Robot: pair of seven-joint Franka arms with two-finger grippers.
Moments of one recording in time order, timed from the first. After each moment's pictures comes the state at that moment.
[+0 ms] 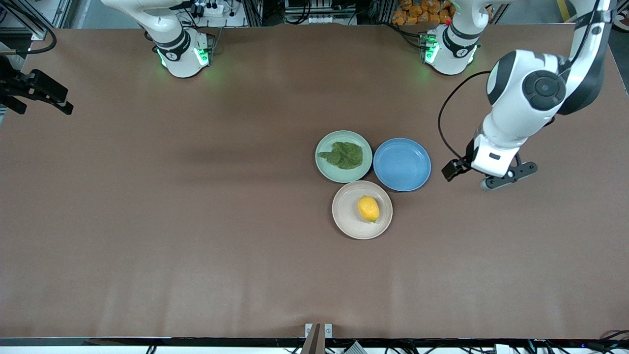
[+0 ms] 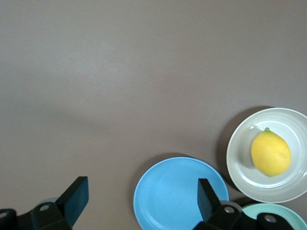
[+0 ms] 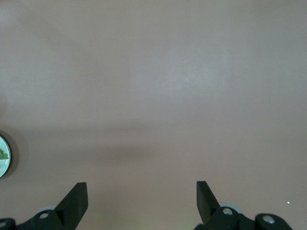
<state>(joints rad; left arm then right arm) 0.03 0.05 -0.29 -2.03 0.06 2.14 -0.63 0.06 -0.05 -0.05 -1.48 0.01 1.45 0.05</state>
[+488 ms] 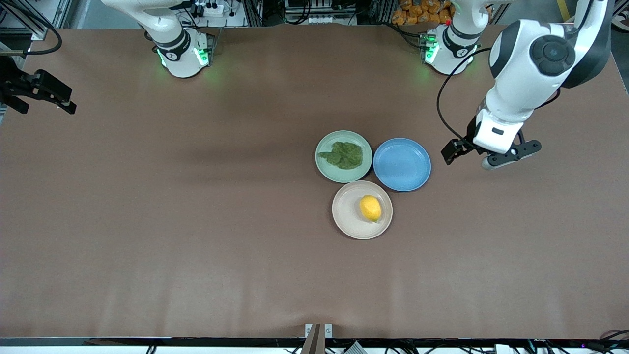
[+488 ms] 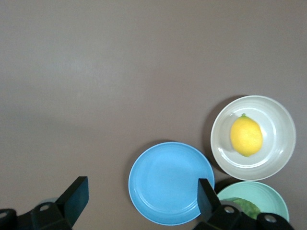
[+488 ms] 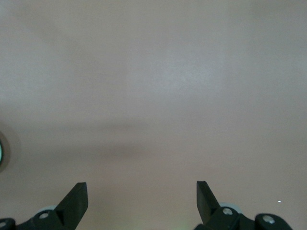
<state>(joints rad) 0.03 -0.06 -0.31 -2.05 0.00 2.11 -0.57 0.06 -0.05 -0.03 -1.48 -0.03 1.44 0.04</state>
